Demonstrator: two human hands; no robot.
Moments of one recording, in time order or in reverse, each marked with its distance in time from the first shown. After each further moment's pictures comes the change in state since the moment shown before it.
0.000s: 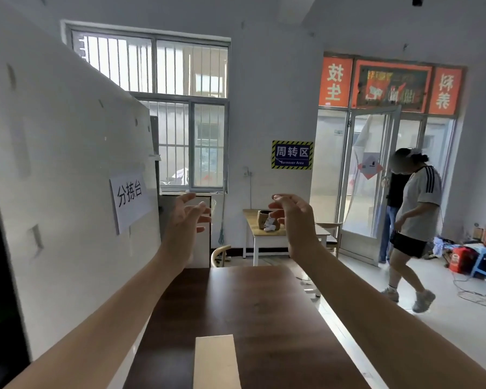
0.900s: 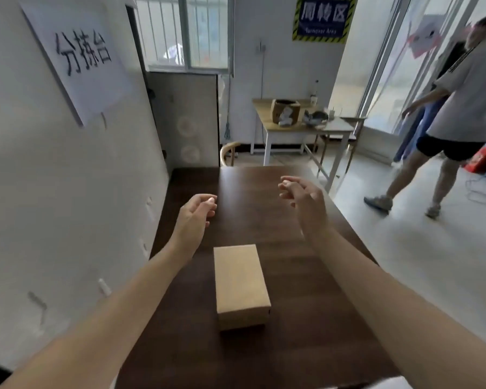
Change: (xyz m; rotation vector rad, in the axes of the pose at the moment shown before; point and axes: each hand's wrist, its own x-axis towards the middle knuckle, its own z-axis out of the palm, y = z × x) left_hand 0.020 -0.287 -0.041 0.157 -0.112 -0.465; right_hand 0.033 0.264 0.035 -0.202 -0.006 0.327
